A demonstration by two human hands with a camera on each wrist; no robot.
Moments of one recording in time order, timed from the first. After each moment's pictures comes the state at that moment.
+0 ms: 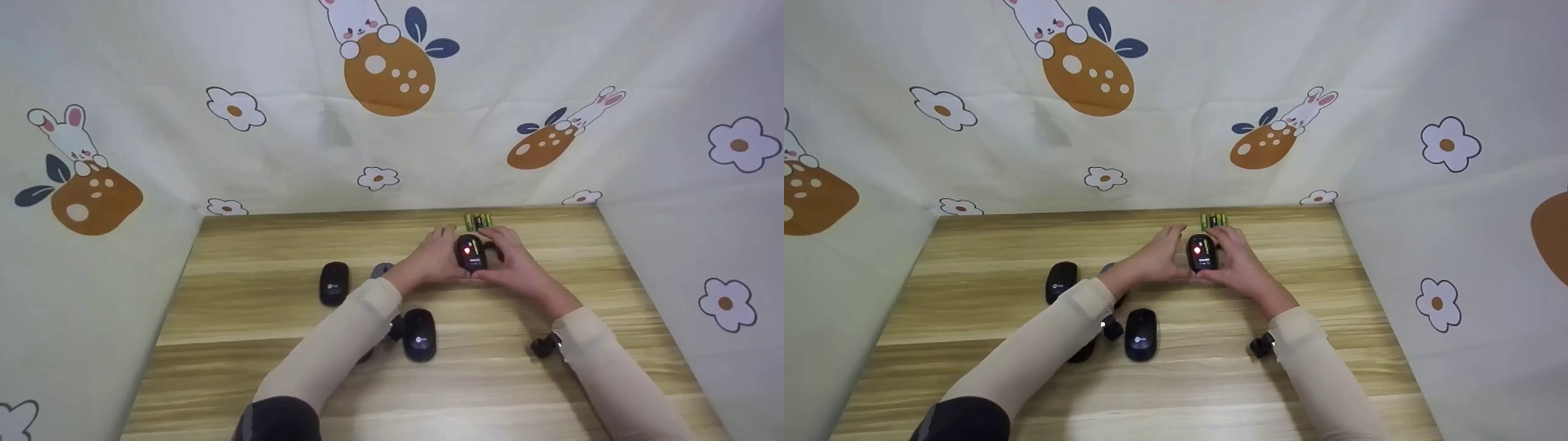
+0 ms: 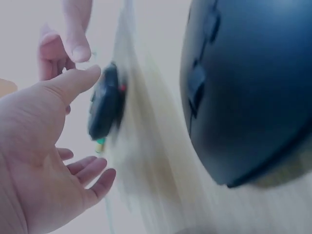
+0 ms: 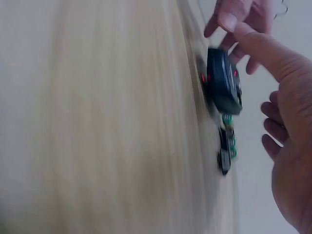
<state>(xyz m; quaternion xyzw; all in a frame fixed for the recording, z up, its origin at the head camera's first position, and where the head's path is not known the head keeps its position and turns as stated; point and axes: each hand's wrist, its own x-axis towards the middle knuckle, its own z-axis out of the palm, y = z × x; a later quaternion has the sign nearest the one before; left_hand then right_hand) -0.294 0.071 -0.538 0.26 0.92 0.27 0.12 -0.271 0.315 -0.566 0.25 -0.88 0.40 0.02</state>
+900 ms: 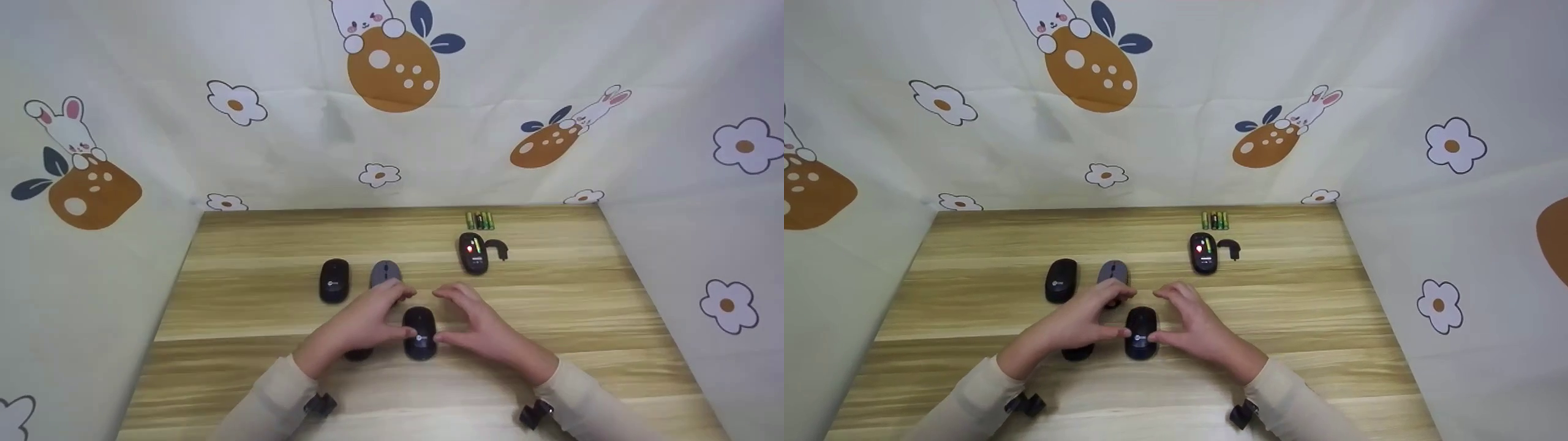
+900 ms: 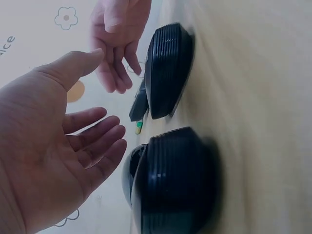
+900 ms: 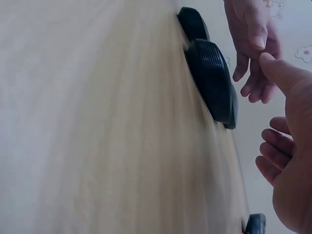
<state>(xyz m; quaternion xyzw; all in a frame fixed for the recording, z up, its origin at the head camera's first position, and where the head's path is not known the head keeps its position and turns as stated) -0.178 -0.062 -0.540 0.32 0.88 0.34 0.11 -0.159 0.234 -0.572 0.30 -0.86 0.42 -0.04</state>
